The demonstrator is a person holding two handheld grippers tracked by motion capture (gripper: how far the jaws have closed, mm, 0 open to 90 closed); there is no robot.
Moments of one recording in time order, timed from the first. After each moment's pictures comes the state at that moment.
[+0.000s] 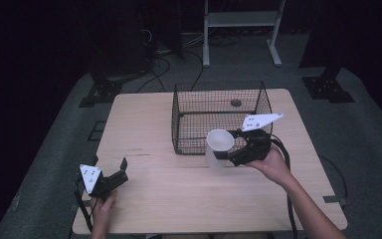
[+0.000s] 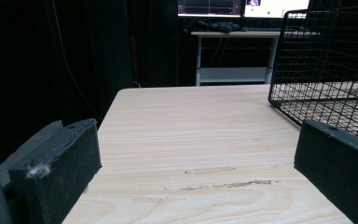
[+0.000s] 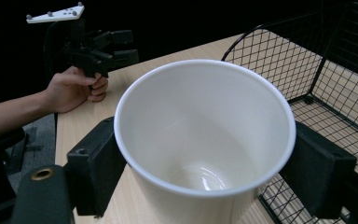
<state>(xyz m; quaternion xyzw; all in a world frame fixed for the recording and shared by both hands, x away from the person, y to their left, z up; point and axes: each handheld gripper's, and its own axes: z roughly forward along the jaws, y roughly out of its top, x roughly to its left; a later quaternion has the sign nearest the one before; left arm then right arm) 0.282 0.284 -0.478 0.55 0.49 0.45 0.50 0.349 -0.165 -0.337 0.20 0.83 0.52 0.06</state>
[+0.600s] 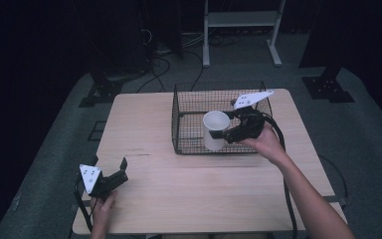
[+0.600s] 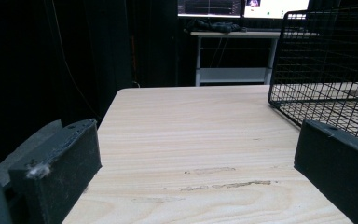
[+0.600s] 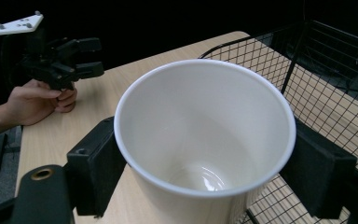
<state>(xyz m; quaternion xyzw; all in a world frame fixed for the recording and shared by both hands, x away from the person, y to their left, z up) 0.282 0.285 -0.478 0.55 0.49 0.45 0.50 0.398 -0.153 -0.315 0.22 0.84 0.49 0.08</state>
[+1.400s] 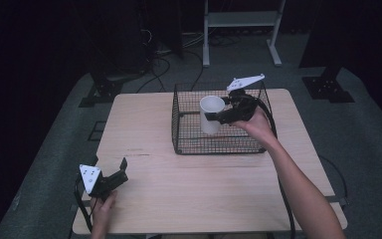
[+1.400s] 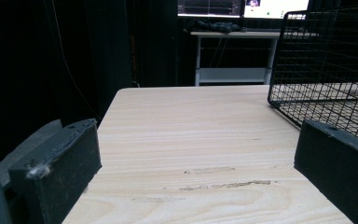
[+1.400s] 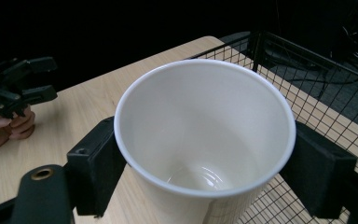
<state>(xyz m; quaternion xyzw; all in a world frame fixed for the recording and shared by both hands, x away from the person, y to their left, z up) 0.282 0.285 -0.478 0.55 0.50 0.45 0.50 0.448 -0.141 -0.310 0.26 0.83 0.49 0.09</state>
